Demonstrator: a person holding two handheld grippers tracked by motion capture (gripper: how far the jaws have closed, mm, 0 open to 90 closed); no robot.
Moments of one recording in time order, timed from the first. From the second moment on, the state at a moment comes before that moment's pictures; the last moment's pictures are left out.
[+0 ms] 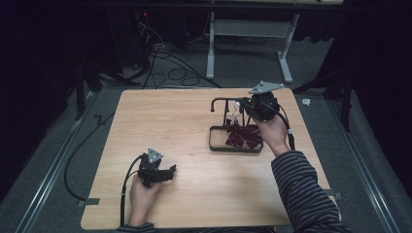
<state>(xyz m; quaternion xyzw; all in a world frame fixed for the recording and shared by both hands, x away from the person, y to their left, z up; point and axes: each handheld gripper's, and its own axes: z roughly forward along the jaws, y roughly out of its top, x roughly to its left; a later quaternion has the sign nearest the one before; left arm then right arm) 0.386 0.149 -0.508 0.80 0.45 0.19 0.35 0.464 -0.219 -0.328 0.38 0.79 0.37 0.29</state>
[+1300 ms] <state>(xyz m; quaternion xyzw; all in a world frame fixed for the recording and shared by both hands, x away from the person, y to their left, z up) 0.386 0.149 -0.508 0.80 0.45 0.19 0.35 0.433 -0.249 -0.326 0.39 0.78 0.41 0.27</state>
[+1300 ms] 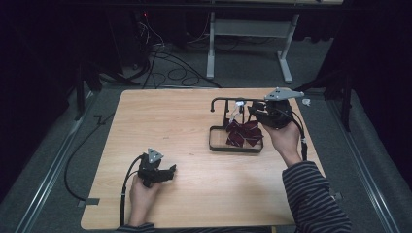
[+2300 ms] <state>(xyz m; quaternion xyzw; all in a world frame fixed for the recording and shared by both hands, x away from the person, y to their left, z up) 0.386 0.149 -0.508 0.80 0.45 0.19 0.35 0.415 -0.278 -0.340 0.41 0.76 0.43 0.24</state>
